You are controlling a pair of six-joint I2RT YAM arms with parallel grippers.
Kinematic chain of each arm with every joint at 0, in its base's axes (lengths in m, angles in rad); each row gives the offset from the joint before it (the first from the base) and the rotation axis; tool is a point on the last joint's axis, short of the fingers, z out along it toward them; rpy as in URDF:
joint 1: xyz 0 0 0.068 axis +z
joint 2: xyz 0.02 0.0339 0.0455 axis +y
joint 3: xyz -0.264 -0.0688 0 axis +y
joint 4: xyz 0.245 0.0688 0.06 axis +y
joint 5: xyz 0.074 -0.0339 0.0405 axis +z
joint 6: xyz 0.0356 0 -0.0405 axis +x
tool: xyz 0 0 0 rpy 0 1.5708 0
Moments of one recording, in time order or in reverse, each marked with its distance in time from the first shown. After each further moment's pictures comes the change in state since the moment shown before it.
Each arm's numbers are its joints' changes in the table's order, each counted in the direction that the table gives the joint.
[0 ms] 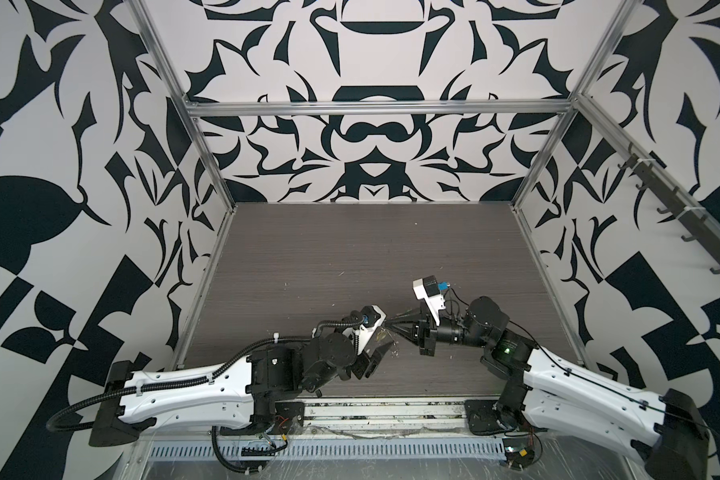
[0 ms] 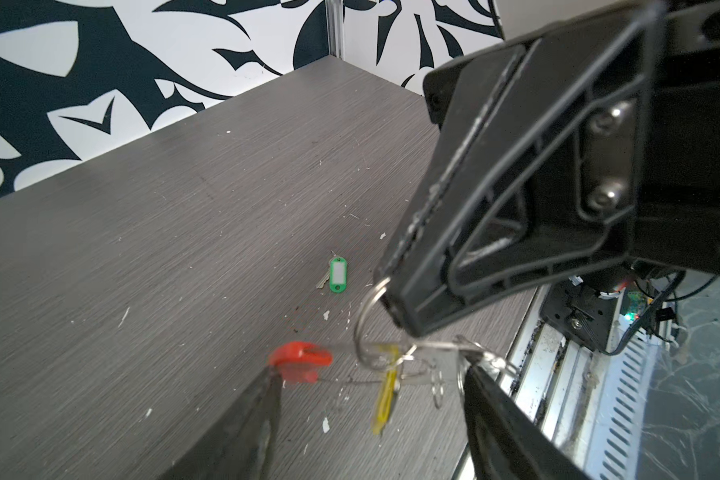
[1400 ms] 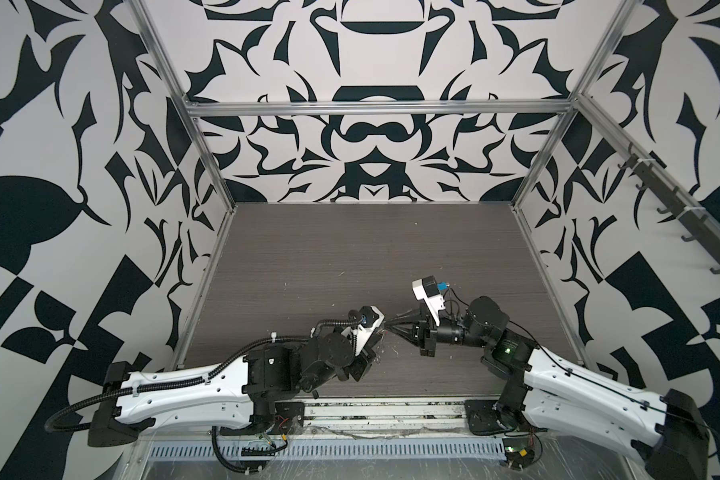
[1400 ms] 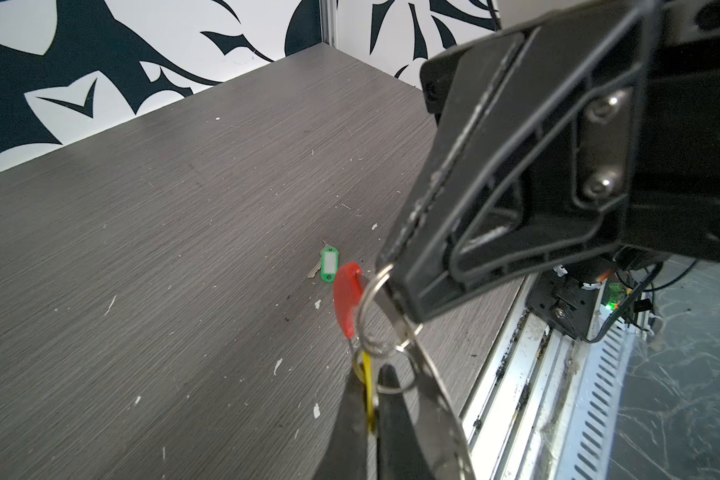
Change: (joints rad) left arm 0.000 -0.020 -0.020 0.061 -0.029 -0.043; right arm 0.000 -0.011 -0.008 0.026 0.003 0.001
